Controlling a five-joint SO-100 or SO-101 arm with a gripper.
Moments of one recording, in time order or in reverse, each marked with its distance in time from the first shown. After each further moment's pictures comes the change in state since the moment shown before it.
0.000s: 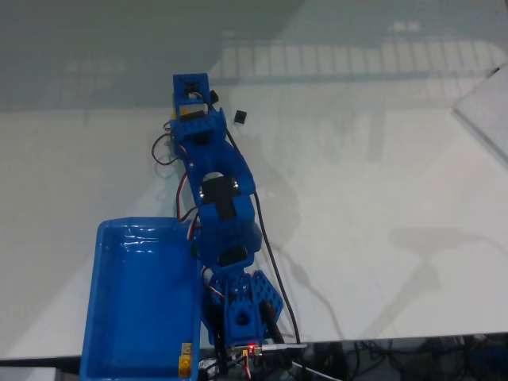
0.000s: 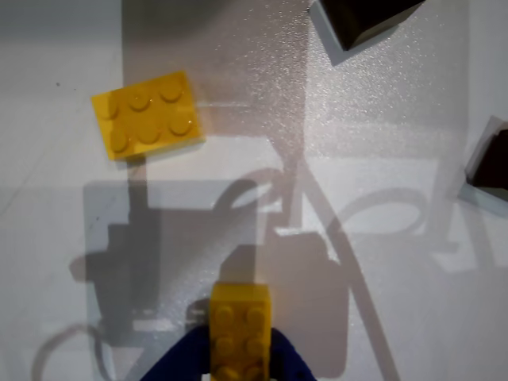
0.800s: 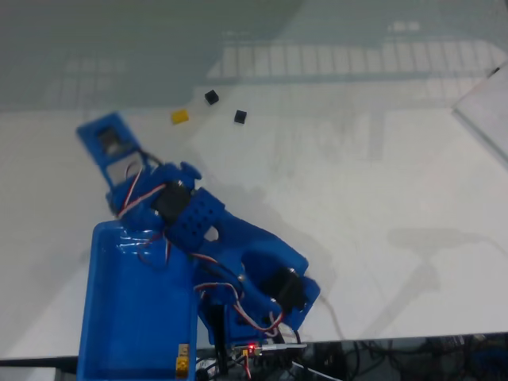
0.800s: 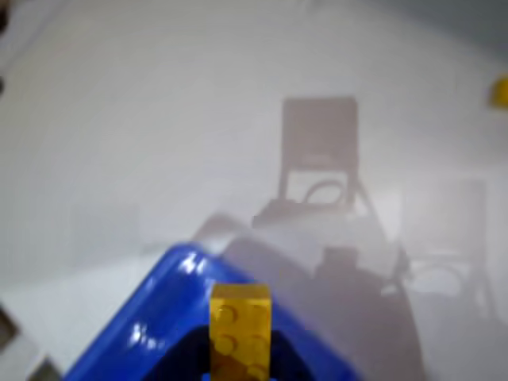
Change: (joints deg) arm -43.8 60.0 7.9 38.6 11.6
